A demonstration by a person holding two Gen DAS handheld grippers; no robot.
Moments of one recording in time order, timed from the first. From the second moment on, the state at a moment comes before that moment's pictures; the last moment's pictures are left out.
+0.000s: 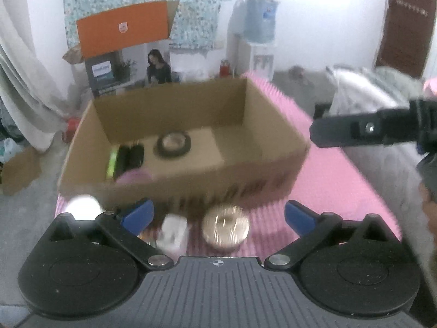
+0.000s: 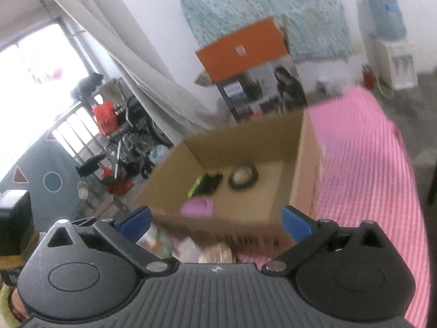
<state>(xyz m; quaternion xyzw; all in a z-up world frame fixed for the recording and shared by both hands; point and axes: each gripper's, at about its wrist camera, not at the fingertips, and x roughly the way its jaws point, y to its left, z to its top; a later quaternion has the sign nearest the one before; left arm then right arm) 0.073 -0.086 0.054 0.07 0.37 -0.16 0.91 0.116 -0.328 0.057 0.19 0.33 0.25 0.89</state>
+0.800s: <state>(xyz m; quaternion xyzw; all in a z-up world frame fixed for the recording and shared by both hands) 0.089 -0.089 -0.031 0.09 0.39 -0.21 0.89 0.160 -0.276 -0.050 0.25 0.45 0.22 0.82</state>
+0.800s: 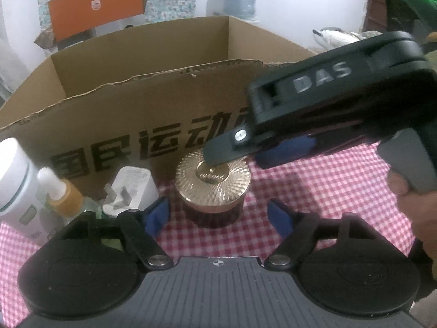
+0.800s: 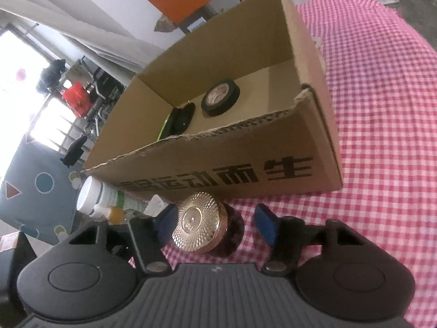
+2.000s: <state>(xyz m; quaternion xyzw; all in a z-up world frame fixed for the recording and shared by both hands) 0.042 -0.108 -0.024 0.14 0.39 -0.27 0.87 0.117 -0.316 -0.046 0.27 0.48 0.22 0.80</state>
